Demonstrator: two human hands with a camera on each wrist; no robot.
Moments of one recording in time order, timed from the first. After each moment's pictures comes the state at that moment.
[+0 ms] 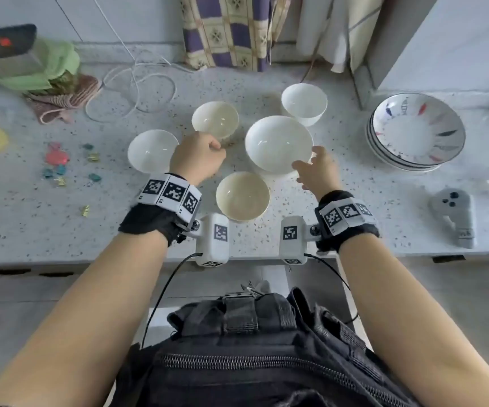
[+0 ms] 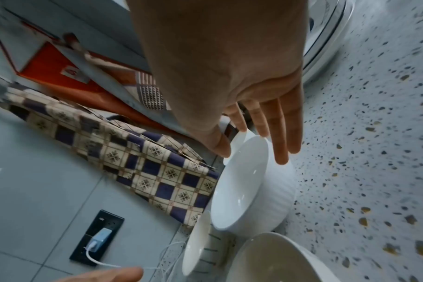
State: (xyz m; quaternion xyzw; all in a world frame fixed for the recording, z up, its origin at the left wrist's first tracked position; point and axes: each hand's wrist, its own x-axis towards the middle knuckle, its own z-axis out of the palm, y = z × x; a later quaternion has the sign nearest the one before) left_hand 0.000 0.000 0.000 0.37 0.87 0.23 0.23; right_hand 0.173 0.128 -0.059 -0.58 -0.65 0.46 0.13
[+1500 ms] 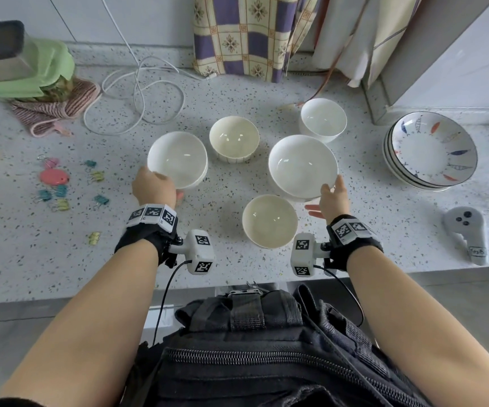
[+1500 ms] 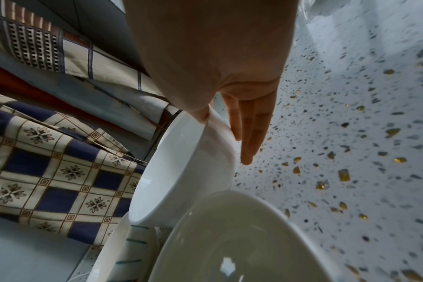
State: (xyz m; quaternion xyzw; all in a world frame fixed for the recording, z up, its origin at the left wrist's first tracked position) left_hand -0.108 -0.035 -0.066 0.08 0.92 0.35 0.17; right_hand 0.145 0.119 -0.086 -0.66 -0.53 0.50 0.17
